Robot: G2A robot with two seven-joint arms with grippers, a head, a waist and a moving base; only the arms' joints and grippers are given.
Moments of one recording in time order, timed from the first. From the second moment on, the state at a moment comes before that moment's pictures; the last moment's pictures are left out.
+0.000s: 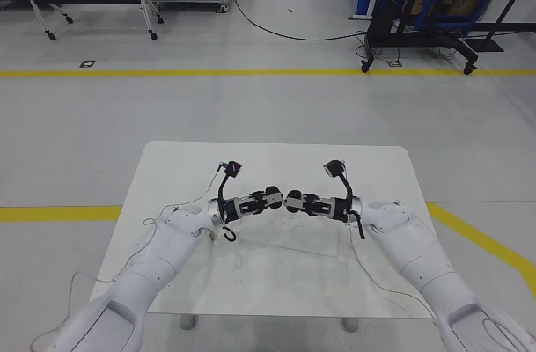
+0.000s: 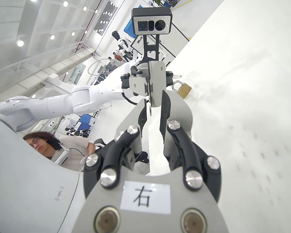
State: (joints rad) left arm 0.80 -1.33 -0.77 -0.74 -0.34 -1.01 -0.81; right arm -0.94 -1.19 0.95 -0.94 0.29 -0.87 0.94
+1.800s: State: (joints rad) left arm 0.83 -1.33 -0.82 -0.77 -0.31 -1.01 -0.81; right arm -0.93 -1.19 0.94 -0.92 0.37 -0.87 0.95
